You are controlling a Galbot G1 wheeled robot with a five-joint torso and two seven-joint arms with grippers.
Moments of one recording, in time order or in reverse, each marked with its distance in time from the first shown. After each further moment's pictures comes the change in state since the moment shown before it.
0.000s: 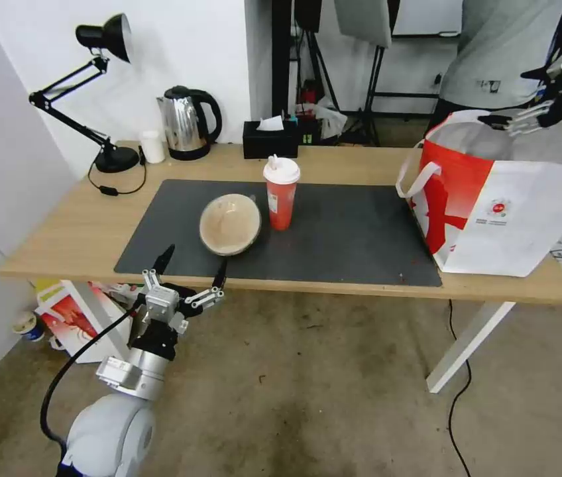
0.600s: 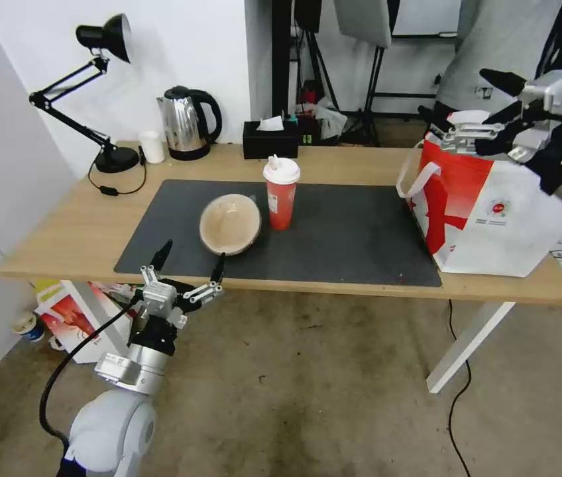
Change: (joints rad) left arm -0.015 -0.031 -0.004 0.002 -0.004 -0.005 -0.001; right arm 0.014 0.401 -0.012 0.461 -0.129 0.098 0.331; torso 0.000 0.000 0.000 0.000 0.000
